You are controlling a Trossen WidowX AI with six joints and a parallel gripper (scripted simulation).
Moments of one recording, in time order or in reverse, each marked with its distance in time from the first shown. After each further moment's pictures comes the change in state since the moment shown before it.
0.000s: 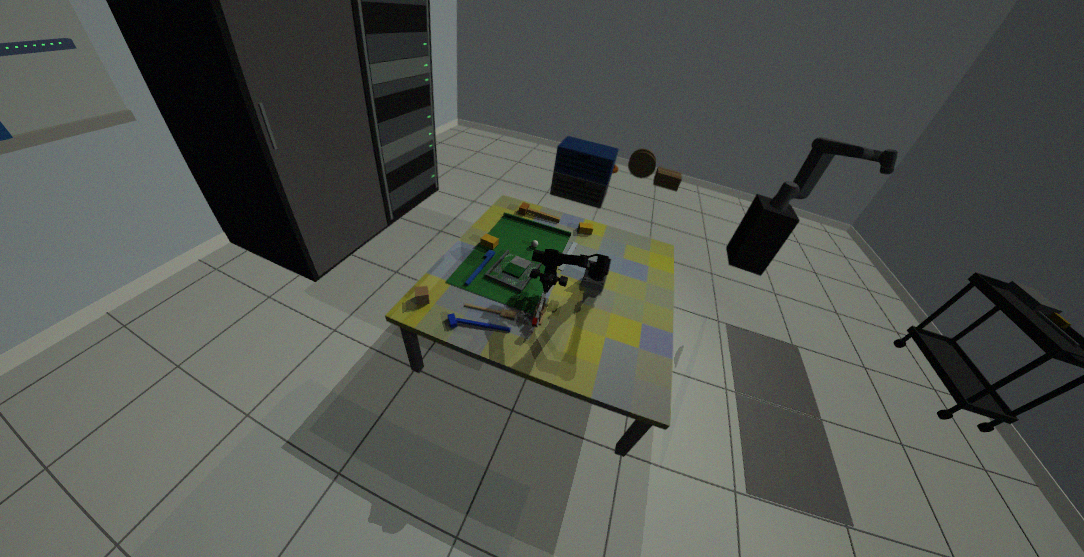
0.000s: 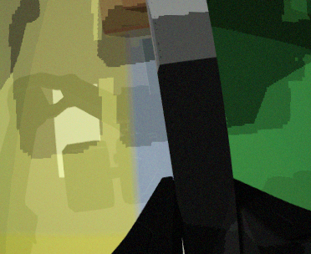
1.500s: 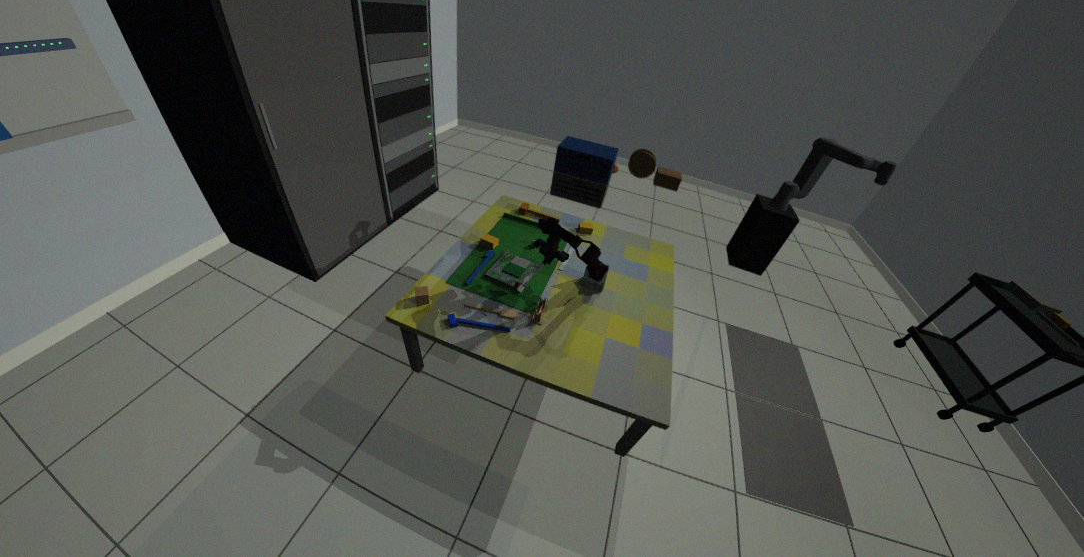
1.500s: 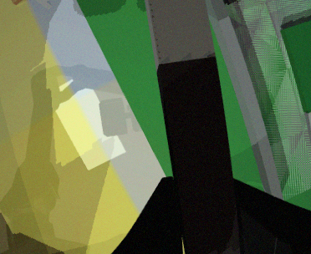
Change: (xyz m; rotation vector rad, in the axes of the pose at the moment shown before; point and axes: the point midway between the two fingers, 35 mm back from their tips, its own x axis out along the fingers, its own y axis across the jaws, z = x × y) arm -0.125 -0.026 -0.059 0.406 0.116 -0.072
